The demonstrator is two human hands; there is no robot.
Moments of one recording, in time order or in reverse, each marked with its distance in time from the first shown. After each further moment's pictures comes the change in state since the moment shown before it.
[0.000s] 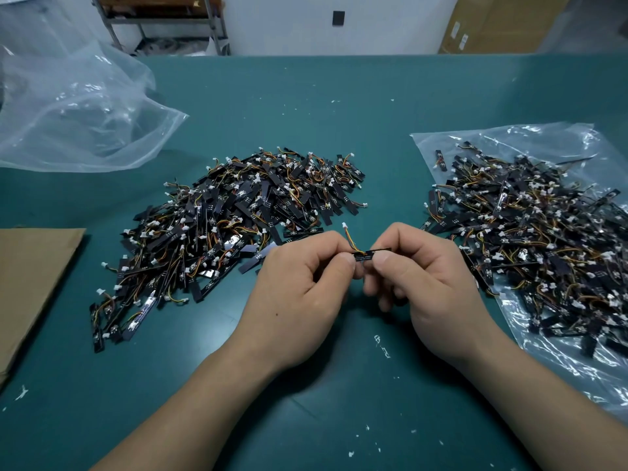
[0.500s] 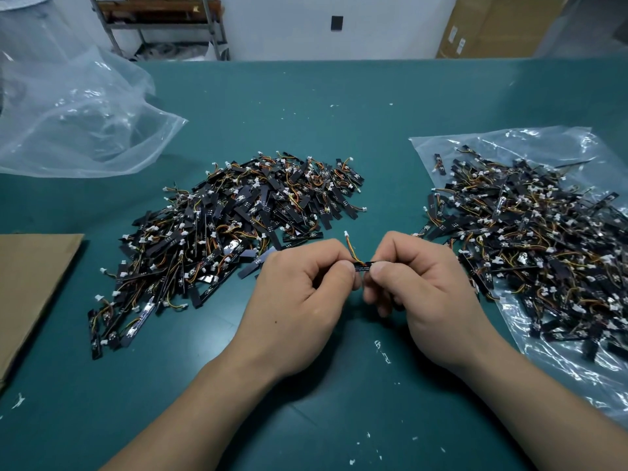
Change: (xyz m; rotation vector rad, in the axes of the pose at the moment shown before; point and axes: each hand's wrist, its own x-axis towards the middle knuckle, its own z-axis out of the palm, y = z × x) left_hand -0.001 0.003 0.000 0.012 0.005 0.011; right_hand 0.001 0.001 0.000 -0.039 -0.005 0.004
